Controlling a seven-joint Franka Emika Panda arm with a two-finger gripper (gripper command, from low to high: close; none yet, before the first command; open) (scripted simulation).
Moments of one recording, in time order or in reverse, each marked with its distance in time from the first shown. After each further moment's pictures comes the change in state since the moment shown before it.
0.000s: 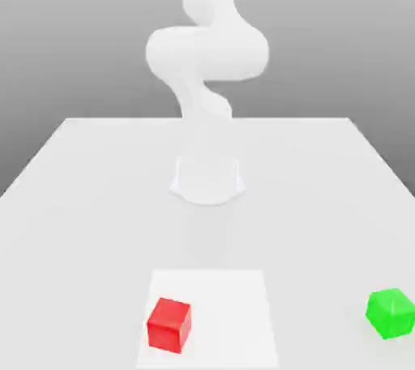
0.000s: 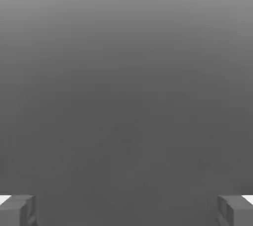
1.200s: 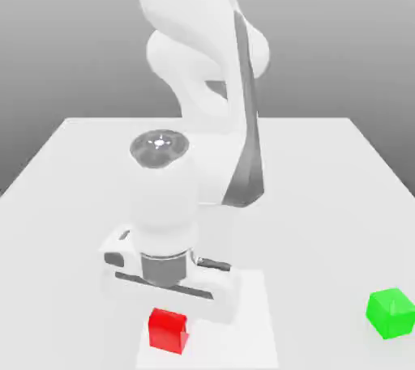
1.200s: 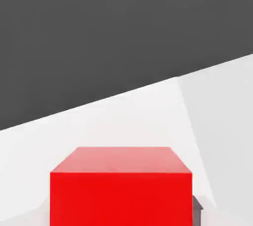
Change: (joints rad) arm -0.094 1.047 -0.015 -0.211 0.020 0.535 0.131
